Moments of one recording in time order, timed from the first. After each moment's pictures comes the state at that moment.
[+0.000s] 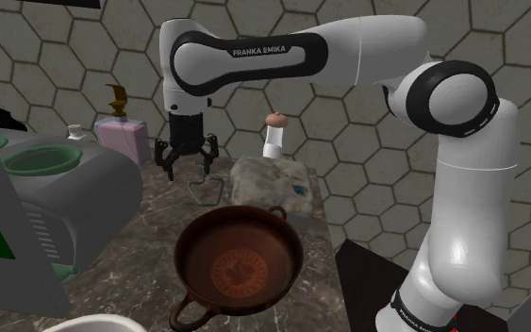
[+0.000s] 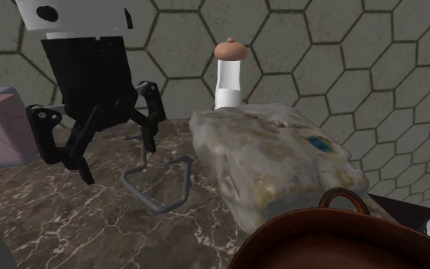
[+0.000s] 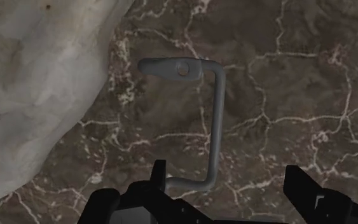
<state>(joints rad) 0.02 0.29 0.39 -1.50 -0.03 1.72 0.74</state>
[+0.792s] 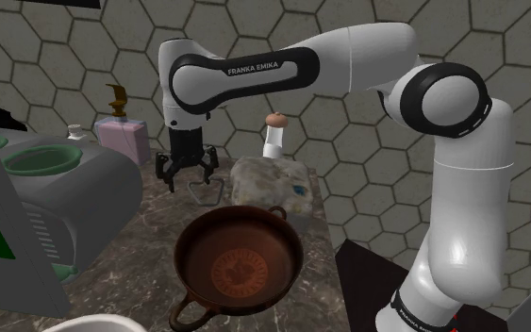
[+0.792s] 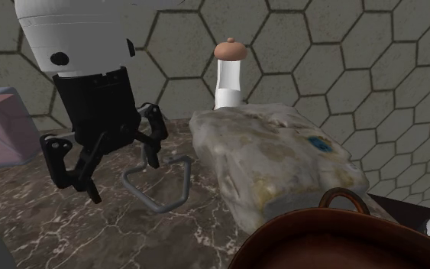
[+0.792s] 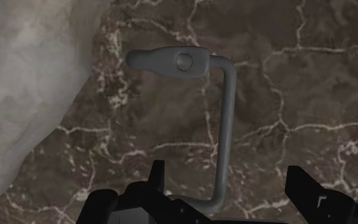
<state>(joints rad) 0.02 0.32 0.39 -1.55 -0.04 1.78 0.75</state>
